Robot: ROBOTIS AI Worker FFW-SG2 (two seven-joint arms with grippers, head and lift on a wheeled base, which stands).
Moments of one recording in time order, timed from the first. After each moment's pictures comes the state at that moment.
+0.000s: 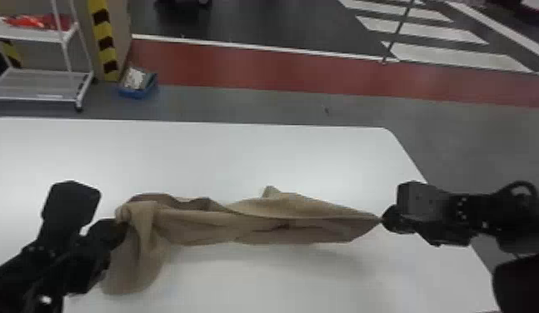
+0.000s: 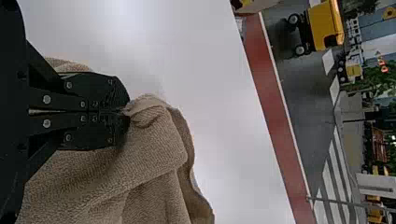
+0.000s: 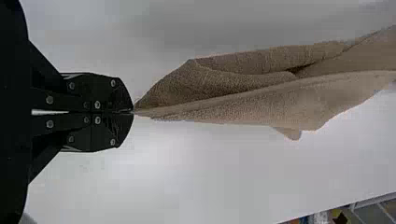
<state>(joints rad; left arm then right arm) 0.23 0.24 -0.20 -2.20 -0.07 0.99 -0.15 0.28 -0.61 -0.16 -2.14 0.82 0.42 1.24</state>
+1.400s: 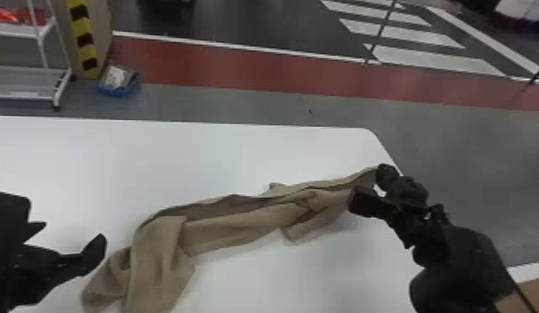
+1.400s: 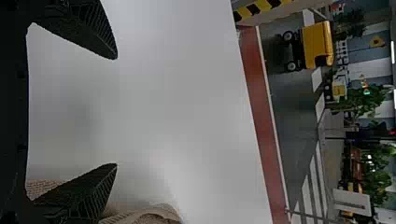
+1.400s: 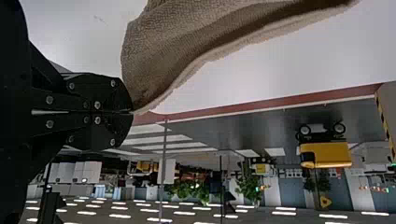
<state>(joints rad) 0.31 0.24 -0.07 -2.17 0.06 0.81 -0.12 0.13 -0.47 -0.02 -1.70 1.06 0.36 0.30</state>
